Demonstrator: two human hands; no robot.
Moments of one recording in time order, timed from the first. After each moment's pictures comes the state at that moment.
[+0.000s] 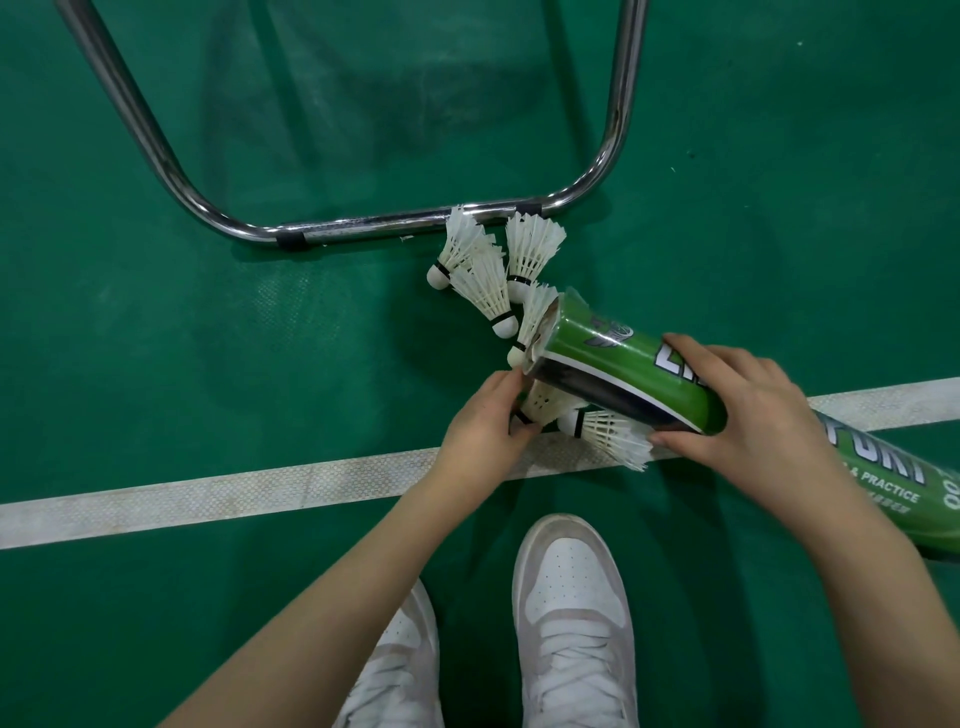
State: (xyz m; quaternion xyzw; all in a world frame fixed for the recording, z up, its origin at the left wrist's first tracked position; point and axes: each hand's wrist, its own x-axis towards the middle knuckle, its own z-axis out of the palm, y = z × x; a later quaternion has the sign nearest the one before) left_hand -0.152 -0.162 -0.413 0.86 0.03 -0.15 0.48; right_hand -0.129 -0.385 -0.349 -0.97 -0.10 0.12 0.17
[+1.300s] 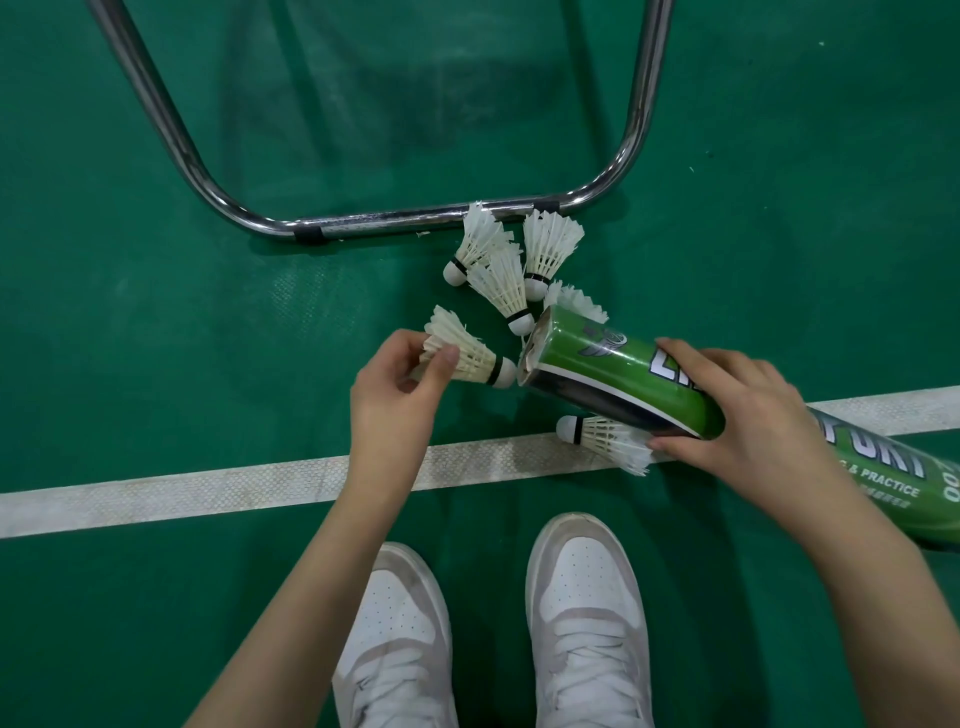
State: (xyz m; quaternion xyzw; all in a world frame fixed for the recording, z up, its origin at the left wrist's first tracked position) left_hand -0.161 -0.107 -0.361 0.75 0.21 0.04 0.62; right_hand -0.131 -0.372 -0.350 -0.97 -0.12 0.13 0.16
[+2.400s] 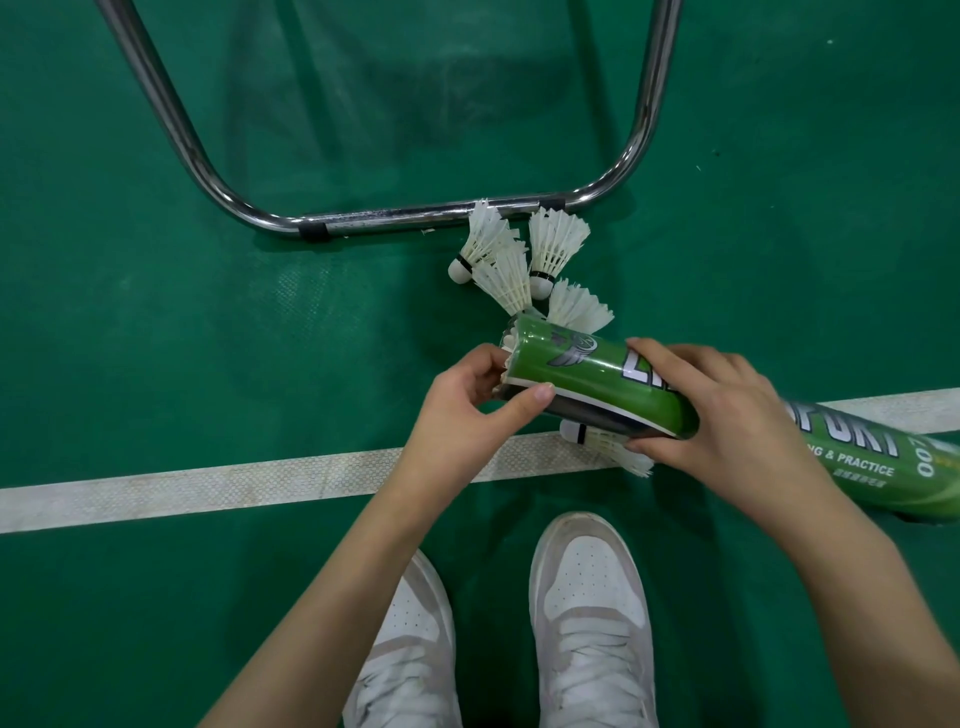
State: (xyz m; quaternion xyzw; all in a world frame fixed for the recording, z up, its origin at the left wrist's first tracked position) left_hand -0.162 -0.133 -0.351 0.70 0.10 -0.12 0.70; right_hand -0.133 -0.352 -0.345 -0.97 -0.17 0.12 0.16
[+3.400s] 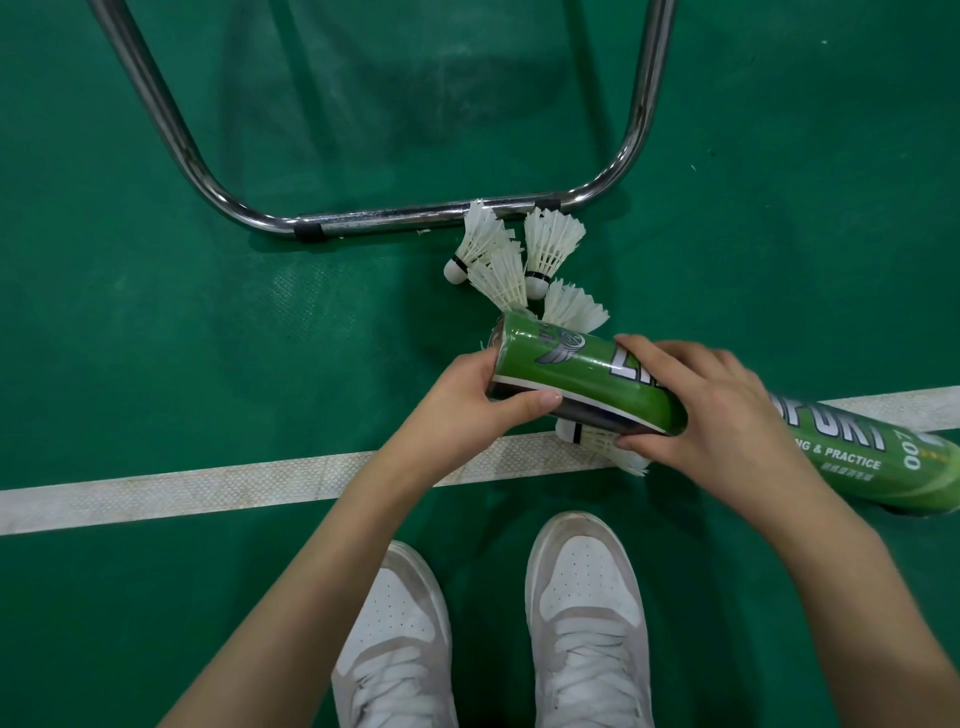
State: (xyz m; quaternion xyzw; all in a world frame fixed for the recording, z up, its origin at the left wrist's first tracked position) left_hand -0.144 -0.128 -0.346 0.73 0.03 -0.20 0.65; right_hand -0.131 -0.347 -0.345 -0.97 -0.18 0.11 0.16
